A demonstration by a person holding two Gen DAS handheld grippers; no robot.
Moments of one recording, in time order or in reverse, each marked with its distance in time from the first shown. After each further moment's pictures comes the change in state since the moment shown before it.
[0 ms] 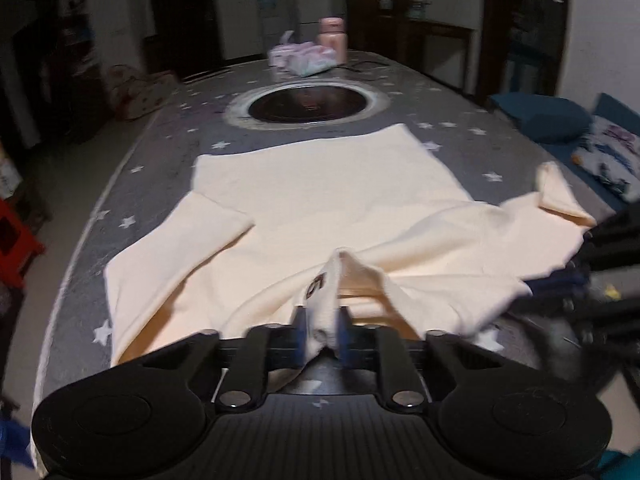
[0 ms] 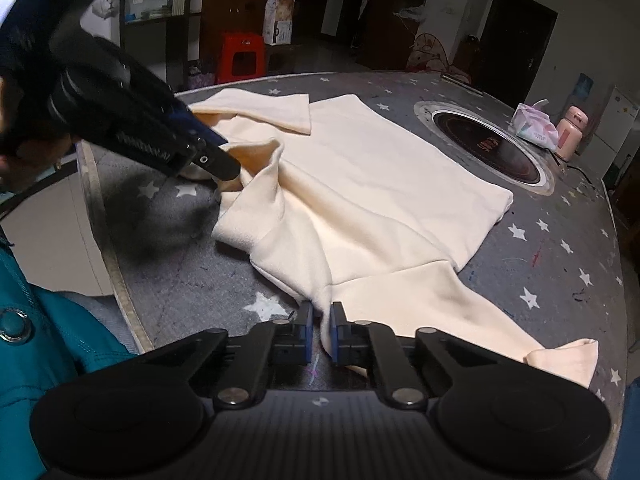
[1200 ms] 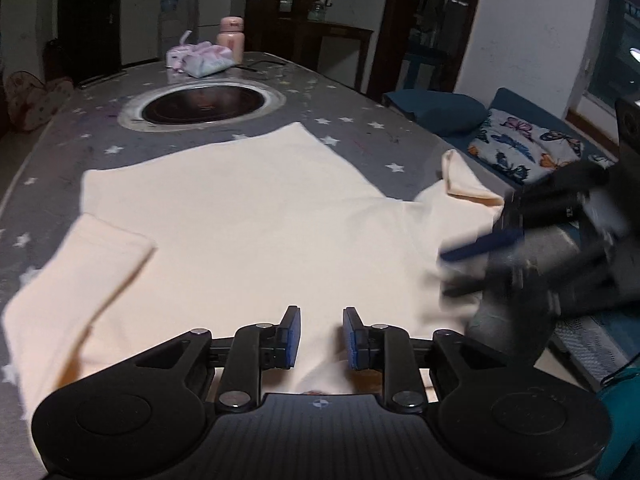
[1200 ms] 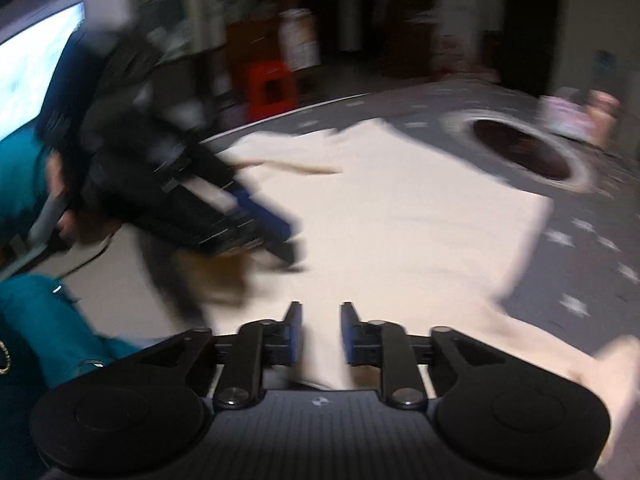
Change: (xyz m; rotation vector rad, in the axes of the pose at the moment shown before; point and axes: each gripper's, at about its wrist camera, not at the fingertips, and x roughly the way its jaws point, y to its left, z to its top) left arm 0.032 0.003 0.000 0.090 -0.010 -0.299; right arm -0.009 -0.027 0.006 0.148 -0.069 0.089
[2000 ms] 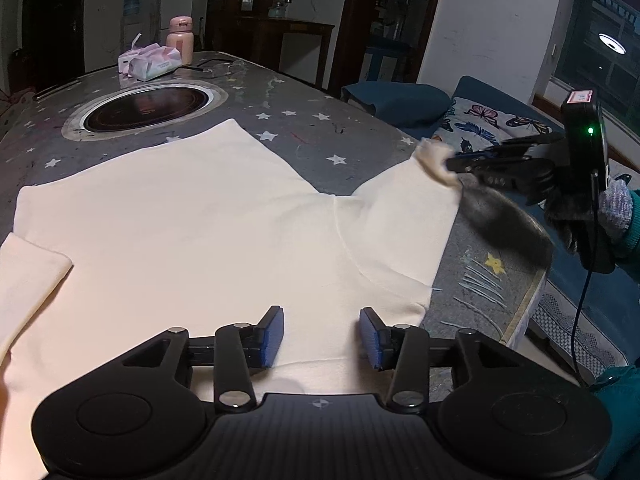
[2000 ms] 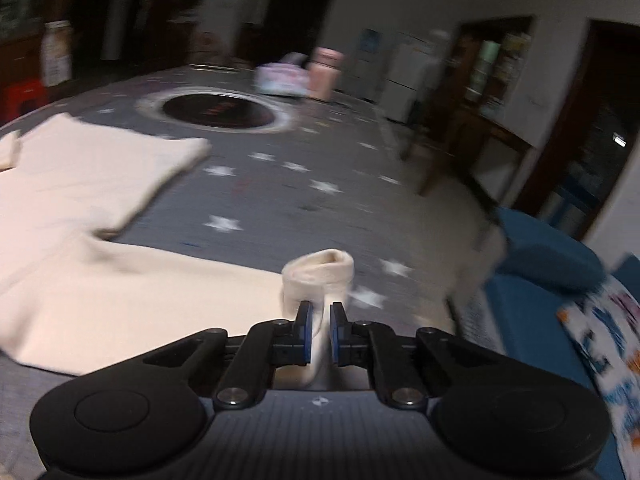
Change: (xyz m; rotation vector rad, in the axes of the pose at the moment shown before) left arm 0.024 -0.033 0.000 0.052 0.011 -0.079; right arm -0.032 -0.108 -0.066 0.265 0.013 -0.703
